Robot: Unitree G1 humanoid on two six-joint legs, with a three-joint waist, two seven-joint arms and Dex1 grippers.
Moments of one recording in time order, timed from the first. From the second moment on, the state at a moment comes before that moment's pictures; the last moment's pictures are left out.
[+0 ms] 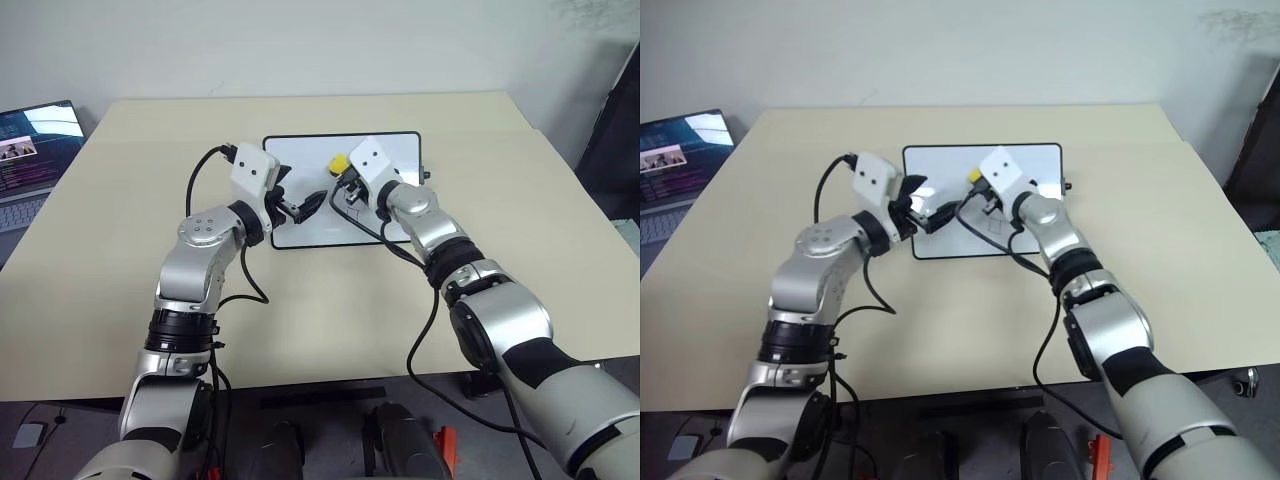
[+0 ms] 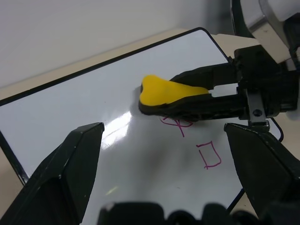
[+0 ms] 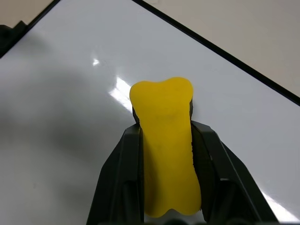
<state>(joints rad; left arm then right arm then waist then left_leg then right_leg) -0.68 0.39 0.01 0.08 -0.22 0.45 -0.58 -1.24 -0.07 0.11 1.17 -0.17 -0.10 0.35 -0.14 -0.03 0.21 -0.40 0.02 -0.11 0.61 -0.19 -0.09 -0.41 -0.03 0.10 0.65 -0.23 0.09</state>
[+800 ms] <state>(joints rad) -0.68 0.39 0.00 0.08 -0.22 0.45 -0.62 -1.27 -0.22 0.06 1.19 -0.14 -0.08 0.32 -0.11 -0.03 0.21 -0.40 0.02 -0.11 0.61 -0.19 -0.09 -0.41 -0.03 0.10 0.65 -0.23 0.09</state>
